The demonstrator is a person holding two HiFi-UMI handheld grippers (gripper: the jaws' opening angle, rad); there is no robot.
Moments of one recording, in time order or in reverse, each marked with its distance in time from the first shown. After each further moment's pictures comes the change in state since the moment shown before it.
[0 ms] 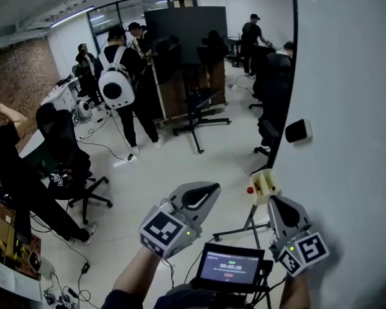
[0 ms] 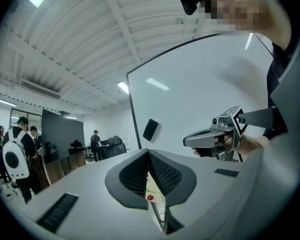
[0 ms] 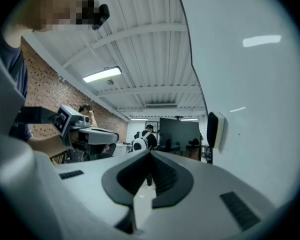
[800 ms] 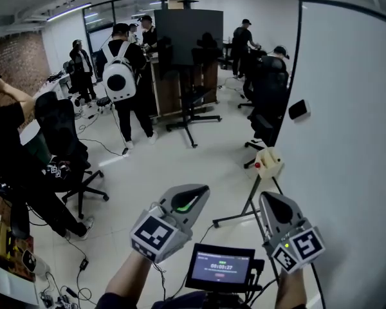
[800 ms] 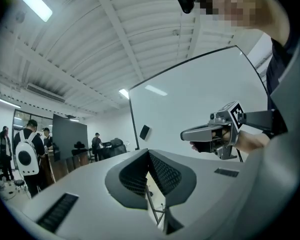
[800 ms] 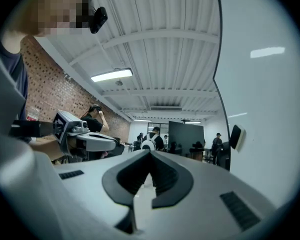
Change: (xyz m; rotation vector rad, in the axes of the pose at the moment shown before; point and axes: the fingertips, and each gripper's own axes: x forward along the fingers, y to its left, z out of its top) left arm -0.198 -0.031 -0.010 -0.009 -0.043 0.002; right arm -0.045 0.195 0.022 -0.043 -0.014 0.011
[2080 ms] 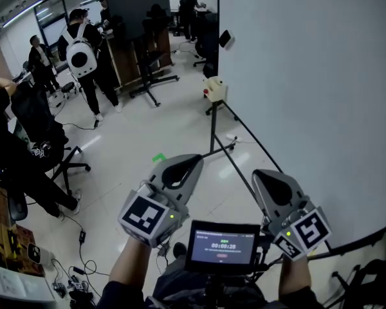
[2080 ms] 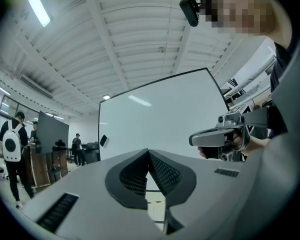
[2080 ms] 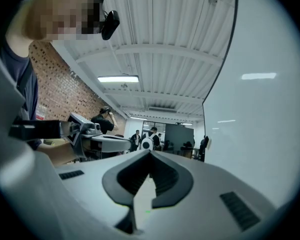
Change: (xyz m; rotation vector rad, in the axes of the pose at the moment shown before) left arm -0.151 -0.296 0.069 -0.065 -0.089 -0.168; right arm -0.326 0.170 0.057 -0.059 0.014 -0.109
